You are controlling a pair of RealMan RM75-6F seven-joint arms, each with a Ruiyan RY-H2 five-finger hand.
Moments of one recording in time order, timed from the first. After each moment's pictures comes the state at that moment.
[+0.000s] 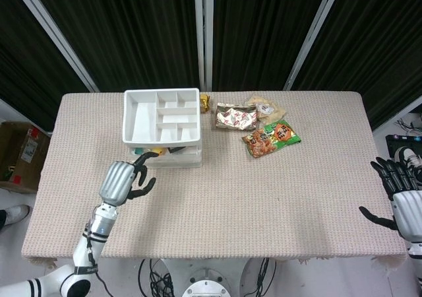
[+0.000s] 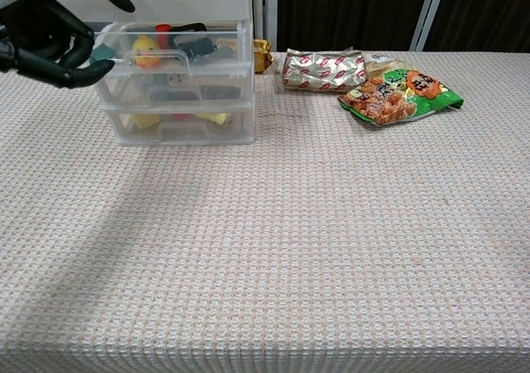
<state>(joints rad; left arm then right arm) -0.44 -1.49 -0.23 -1.73 1.45 1.26 0.10 0.09 -1.03 0.04 -1.53 -1.62 1.57 0.26</state>
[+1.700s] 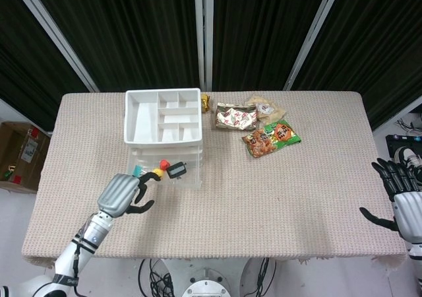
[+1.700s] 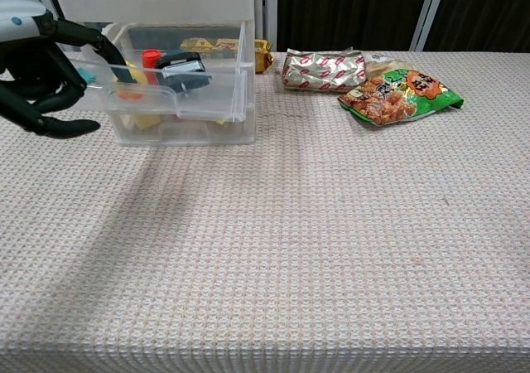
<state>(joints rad) -0.50 -1.23 -0.11 -2.01 1.31 1.11 0.21 0.08 -1.04 0.04 -1.52 -1.62 1.57 0.27</state>
